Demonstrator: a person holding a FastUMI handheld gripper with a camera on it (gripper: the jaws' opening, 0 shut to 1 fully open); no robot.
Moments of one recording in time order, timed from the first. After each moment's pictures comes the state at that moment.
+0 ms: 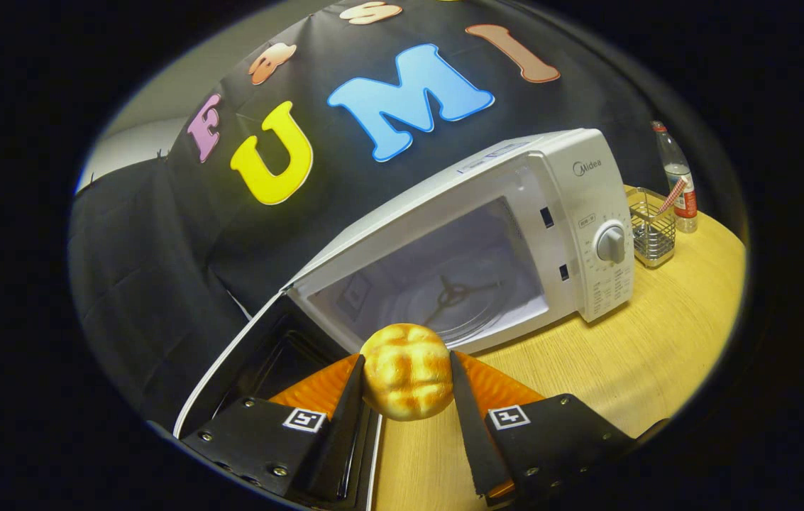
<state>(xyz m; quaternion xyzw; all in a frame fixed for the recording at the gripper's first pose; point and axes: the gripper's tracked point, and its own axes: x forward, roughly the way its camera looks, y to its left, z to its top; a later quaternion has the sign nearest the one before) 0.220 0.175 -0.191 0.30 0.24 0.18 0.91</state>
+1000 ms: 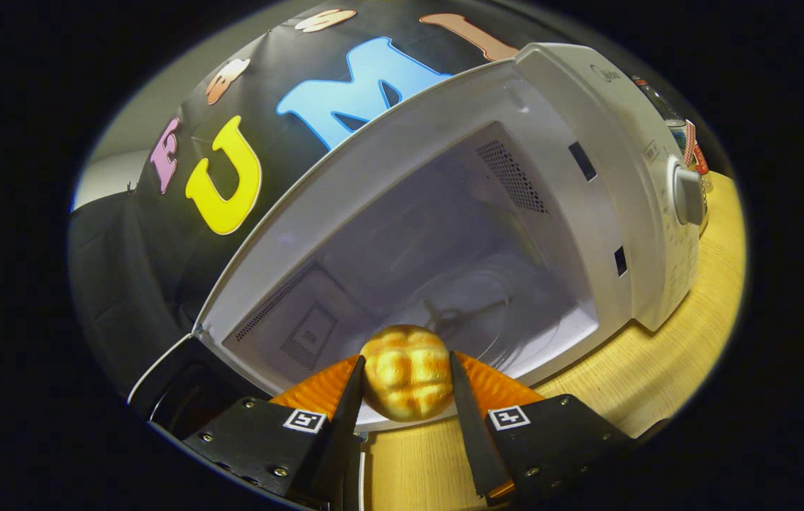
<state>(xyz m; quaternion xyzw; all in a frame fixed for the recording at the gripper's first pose) 0.331 0.201 -0.250 0.35 0.20 0.12 0.91</state>
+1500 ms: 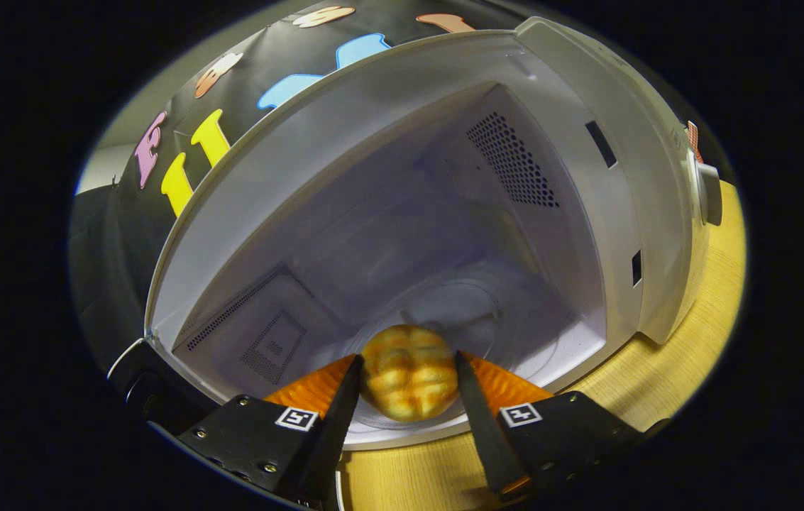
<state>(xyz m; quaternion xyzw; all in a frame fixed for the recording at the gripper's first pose) 0.364 0.197 -0.266 0.34 0.20 0.08 0.92</state>
